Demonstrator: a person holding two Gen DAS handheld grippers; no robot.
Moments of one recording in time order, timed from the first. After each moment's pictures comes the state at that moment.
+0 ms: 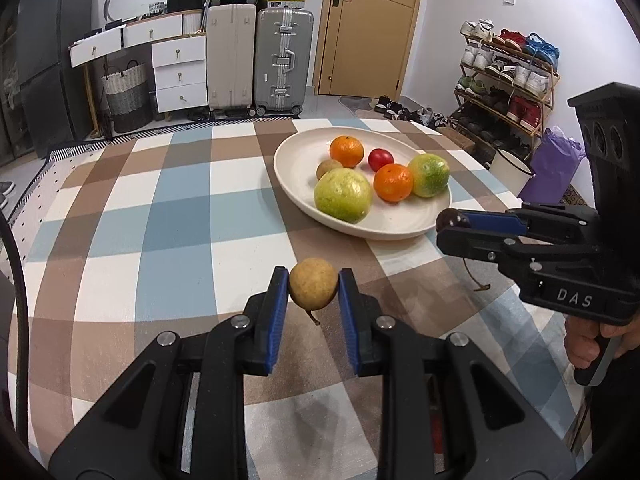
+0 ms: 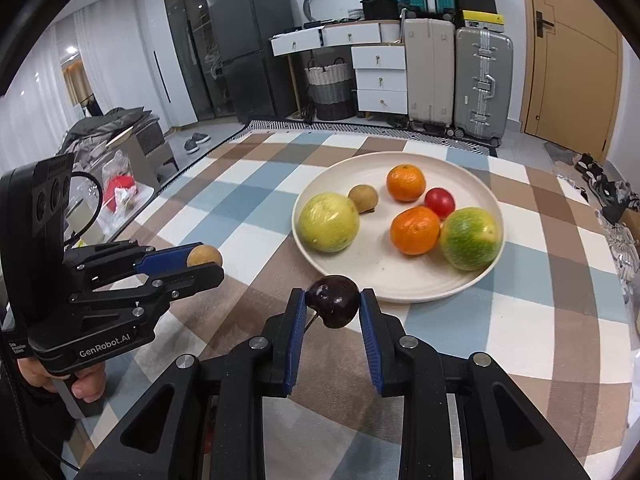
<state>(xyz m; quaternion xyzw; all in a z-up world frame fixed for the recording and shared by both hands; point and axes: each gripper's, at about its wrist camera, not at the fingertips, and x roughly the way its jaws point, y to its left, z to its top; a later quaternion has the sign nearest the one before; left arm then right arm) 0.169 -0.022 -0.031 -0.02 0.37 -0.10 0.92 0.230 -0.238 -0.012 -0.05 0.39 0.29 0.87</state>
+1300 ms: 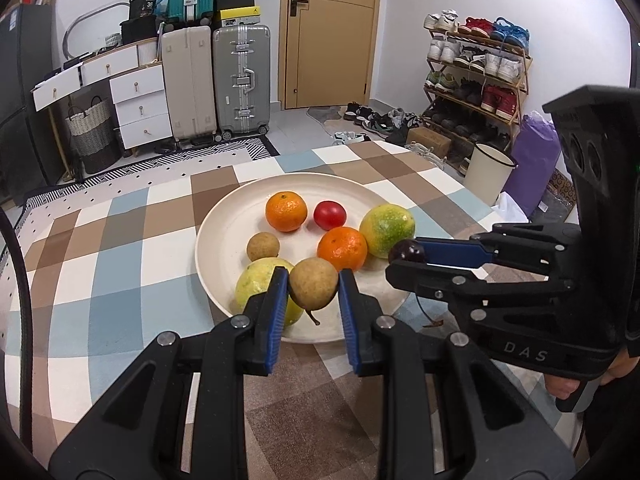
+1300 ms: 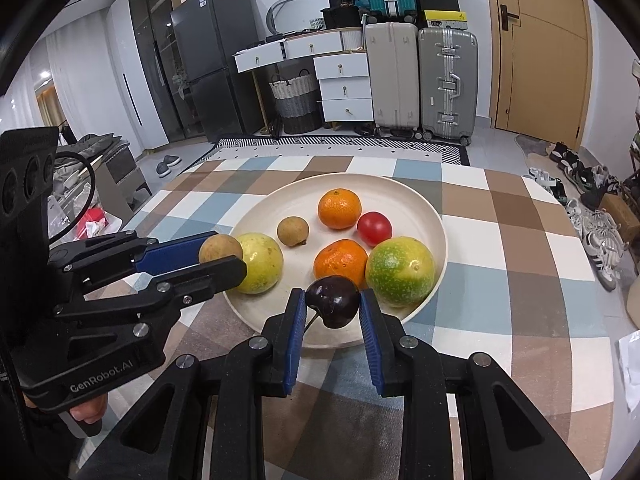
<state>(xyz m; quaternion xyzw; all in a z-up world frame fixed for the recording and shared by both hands) 0.245 -0.088 -0.012 0.02 0.35 -0.15 0.93 0.275 -0.266 -0.011 -0.03 0.38 0.24 0.89</state>
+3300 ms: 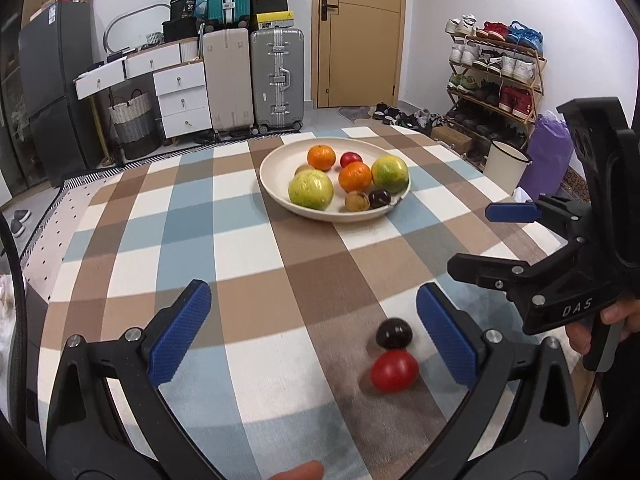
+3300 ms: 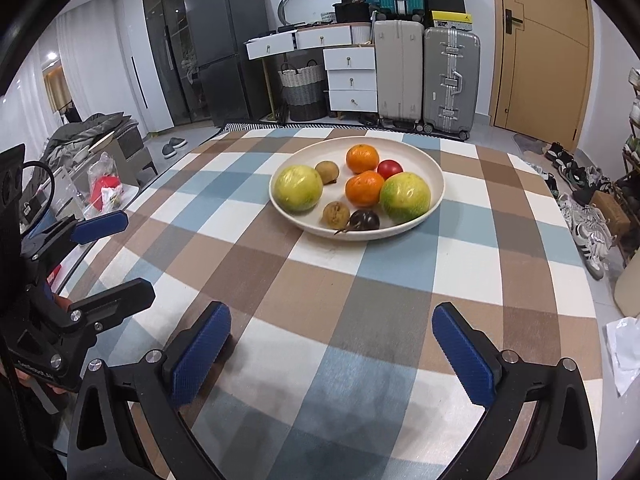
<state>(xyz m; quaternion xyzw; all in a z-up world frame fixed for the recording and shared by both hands) 0.085 -0.049 0.002 0.02 0.35 -0.09 0.93 0.171 -0.278 -0.008 -0.05 0.39 0.24 0.89</state>
